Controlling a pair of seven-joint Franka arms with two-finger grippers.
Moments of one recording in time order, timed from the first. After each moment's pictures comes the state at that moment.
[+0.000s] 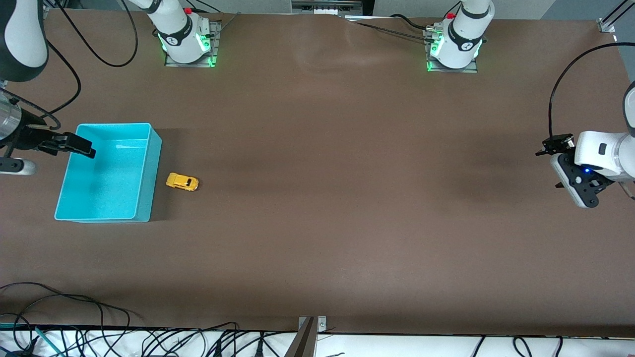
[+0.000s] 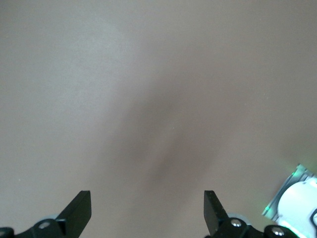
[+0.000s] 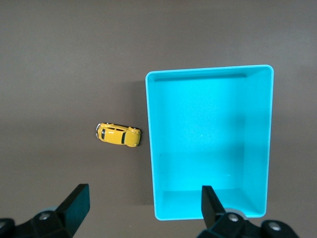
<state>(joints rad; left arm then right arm) 0.33 0.34 -0.28 -1.47 0.07 1.56 0.98 0.27 0.15 -0.37 -1.69 0.07 1.77 -0.12</state>
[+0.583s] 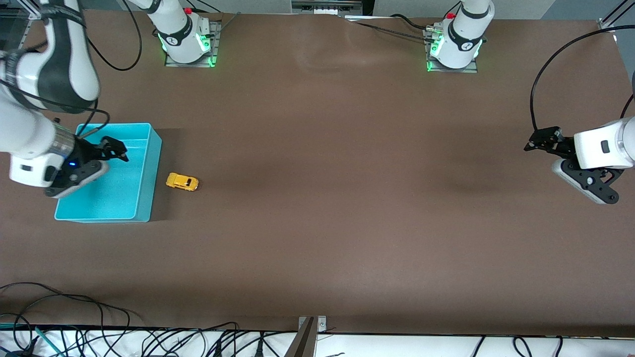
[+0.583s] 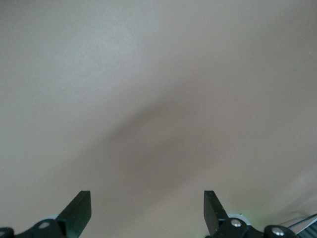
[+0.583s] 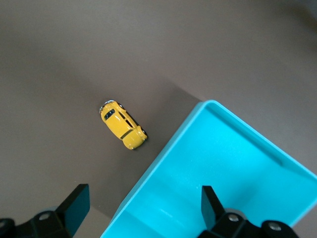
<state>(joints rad) 0.33 0.32 -0.36 -1.38 0.03 1.45 0.49 0.31 0.22 -0.31 -1.83 0.07 1.98 -0.74</state>
